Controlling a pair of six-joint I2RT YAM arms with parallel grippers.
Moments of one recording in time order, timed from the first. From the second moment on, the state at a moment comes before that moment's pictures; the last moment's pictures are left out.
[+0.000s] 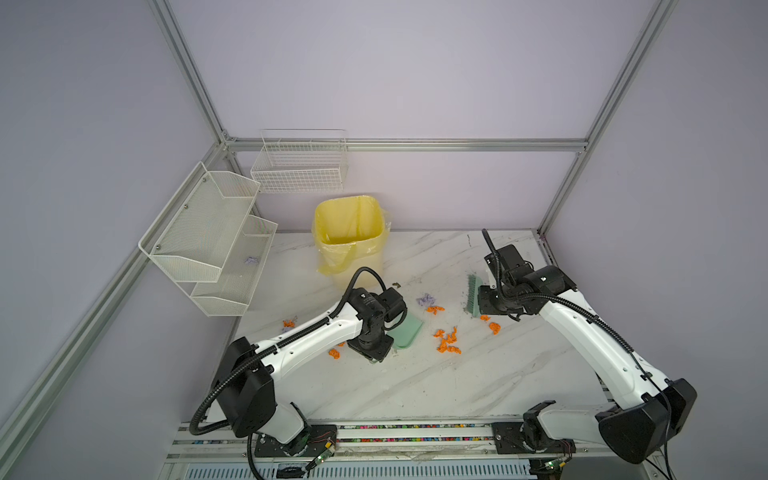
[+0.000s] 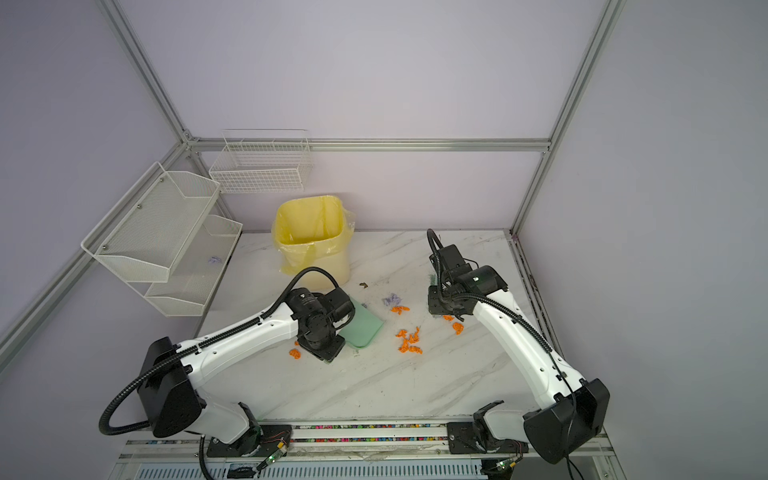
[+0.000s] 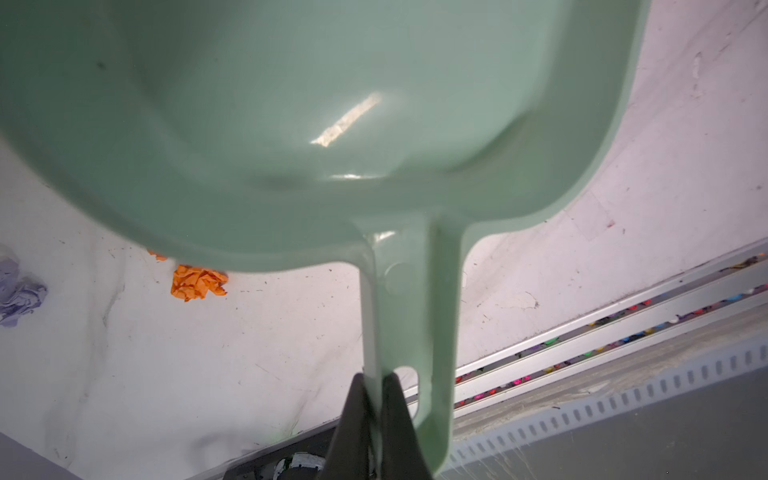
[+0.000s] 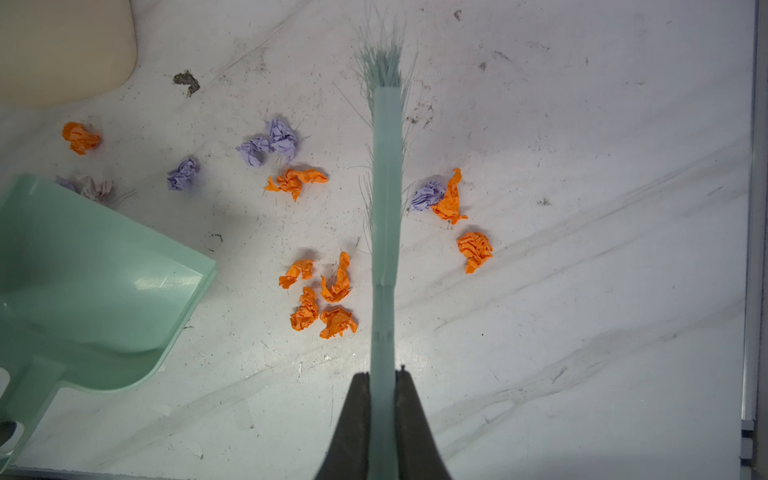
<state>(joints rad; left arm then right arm) -0.82 1.54 1.25 -1.25 -0.04 -0.28 0.46 1.31 1.34 -1.18 0.11 0.43</state>
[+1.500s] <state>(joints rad) -0.94 1.73 1.30 -1.27 0.11 -0.17 0.48 1.36 1.20 -1.21 0.04 0.36</state>
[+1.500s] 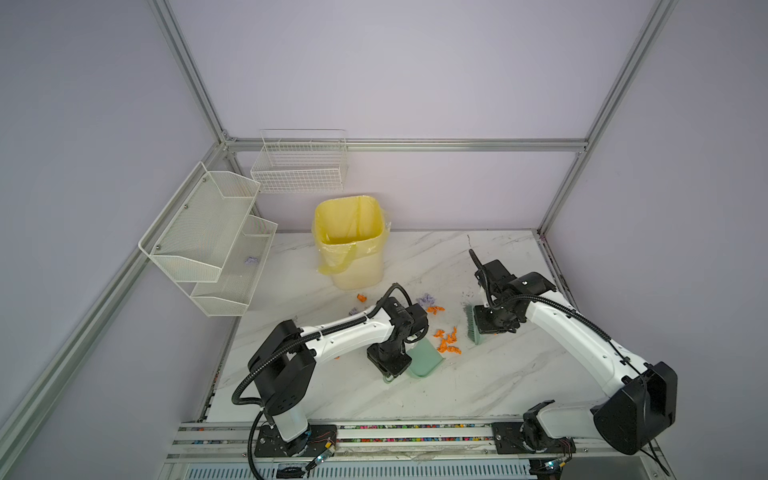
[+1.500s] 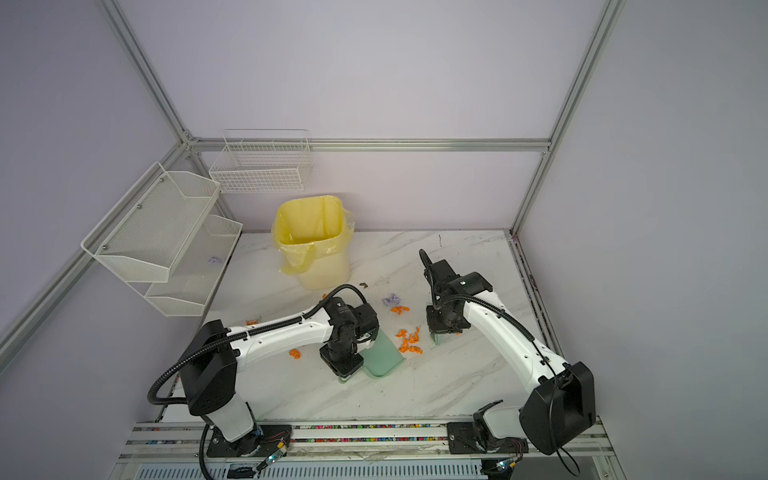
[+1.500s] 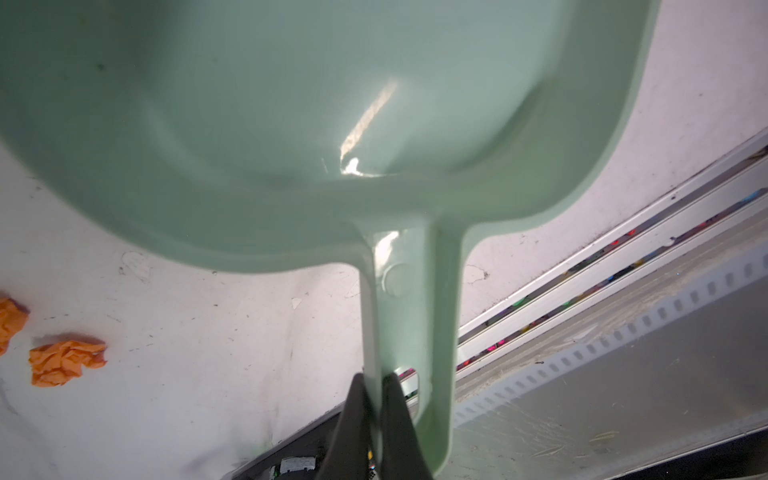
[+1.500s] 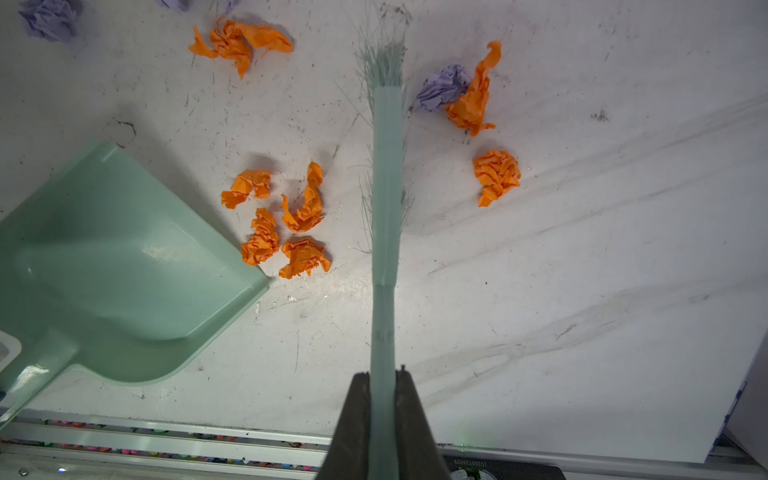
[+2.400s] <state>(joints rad) -0.94 1.80 1.32 -1.27 0.16 -0.17 0.82 1.42 1.21 -1.05 -0.12 0.45</state>
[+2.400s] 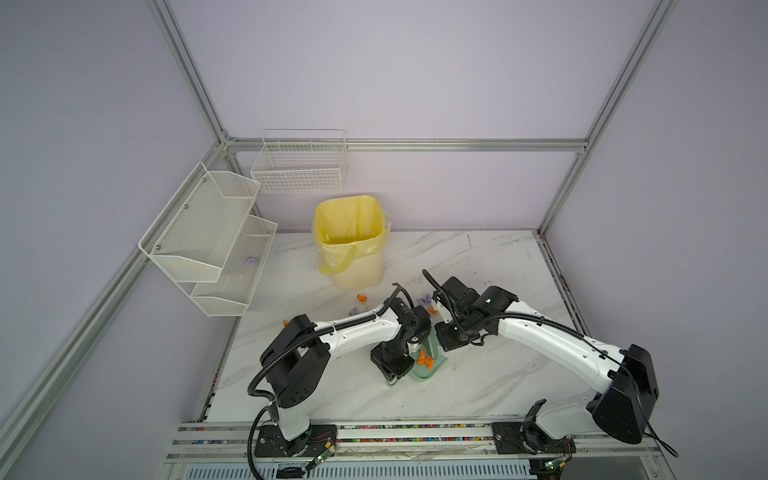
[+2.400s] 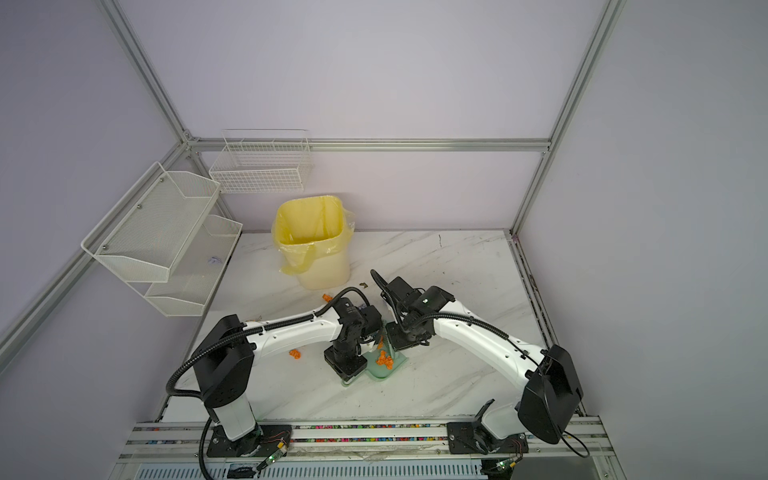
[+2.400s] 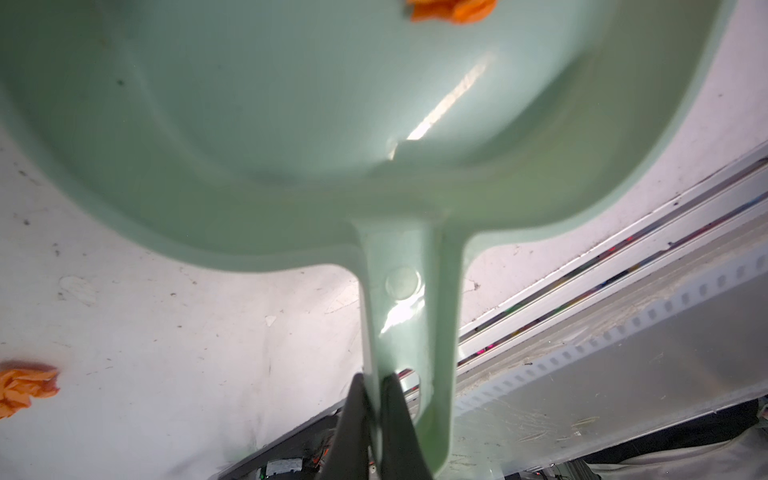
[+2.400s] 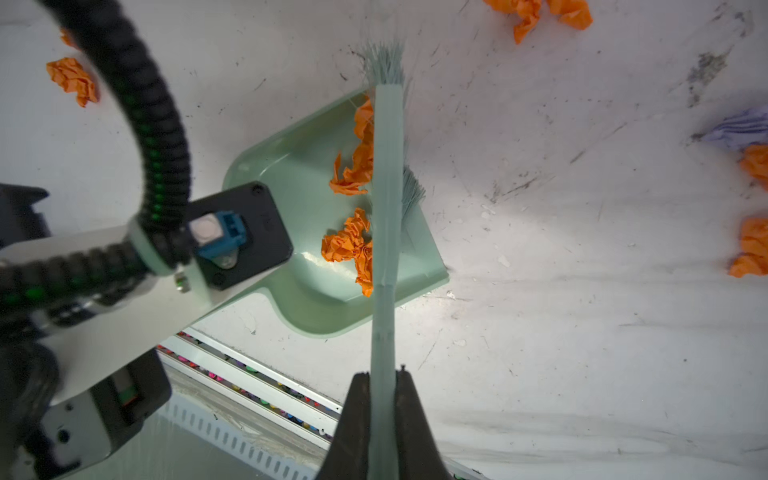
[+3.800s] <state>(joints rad) -0.89 1.79 1.32 -1.23 0.18 -0.17 0.84 1.32 1.34 -1.15 0.08 0.58</state>
